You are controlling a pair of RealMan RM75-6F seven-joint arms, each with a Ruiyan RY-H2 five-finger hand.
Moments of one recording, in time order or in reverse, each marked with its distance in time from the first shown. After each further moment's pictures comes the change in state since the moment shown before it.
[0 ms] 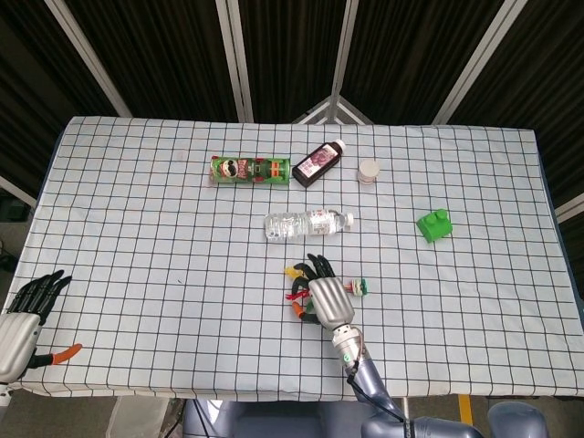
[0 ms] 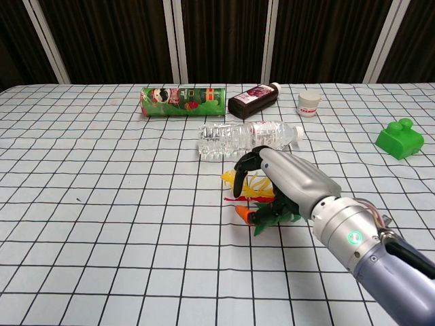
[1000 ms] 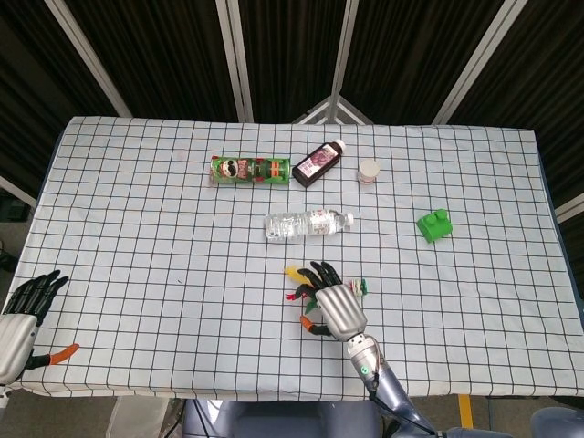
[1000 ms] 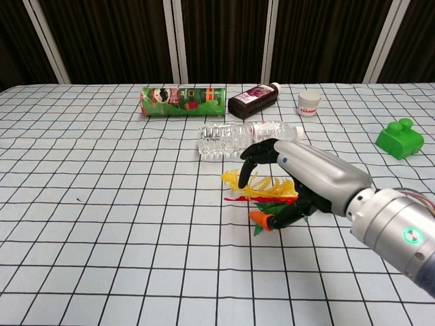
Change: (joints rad) left arm 0.010 -0.006 -0.002 0.011 0.005 0.018 0.014; right arm -0.051 0.186 -0.040 -0.243 -0.061 -0.027 -0.053
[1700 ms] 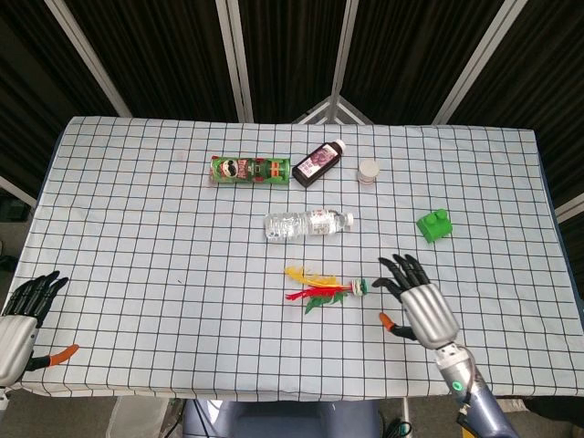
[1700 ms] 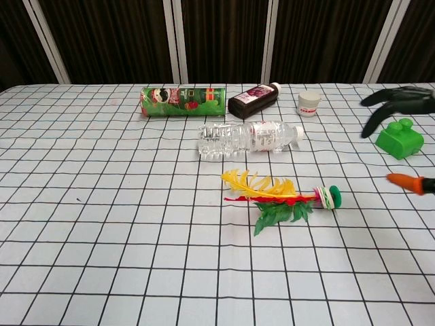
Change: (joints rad) left arm 0.008 -0.009 0.000 0.006 0.008 0.017 0.017; right arm -0.156 0.448 -0.058 -0.192 -0.213 0.101 0.143
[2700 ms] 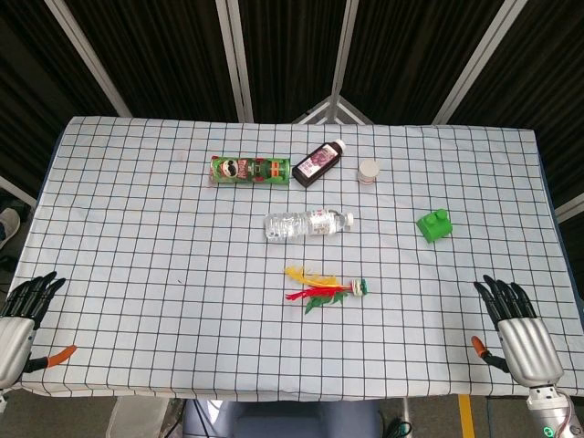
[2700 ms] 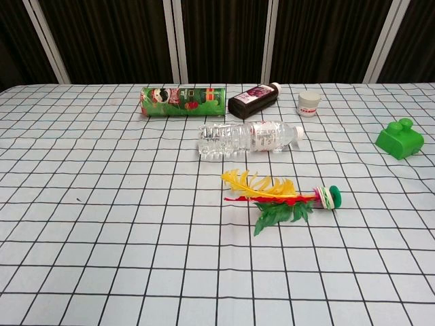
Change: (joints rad) left arm 0.010 -0.005 0.002 0.011 0.011 0.022 0.011; right arm -0.240 0.260 -0.128 0.123 -0.050 0.243 0.127
